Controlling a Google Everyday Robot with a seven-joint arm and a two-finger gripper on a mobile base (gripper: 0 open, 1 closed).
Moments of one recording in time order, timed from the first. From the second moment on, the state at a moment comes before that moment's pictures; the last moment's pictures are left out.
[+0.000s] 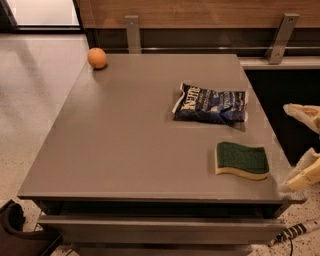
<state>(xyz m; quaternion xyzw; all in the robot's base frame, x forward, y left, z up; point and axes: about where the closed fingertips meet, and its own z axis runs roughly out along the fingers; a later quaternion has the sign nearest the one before) 0.418 -0.249 0.879 -0.53 0.74 0.16 0.38</state>
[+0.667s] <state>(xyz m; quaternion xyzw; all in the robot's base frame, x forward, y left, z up) 0.421 -0.252 0.863 -0.52 0.73 0.18 0.41</state>
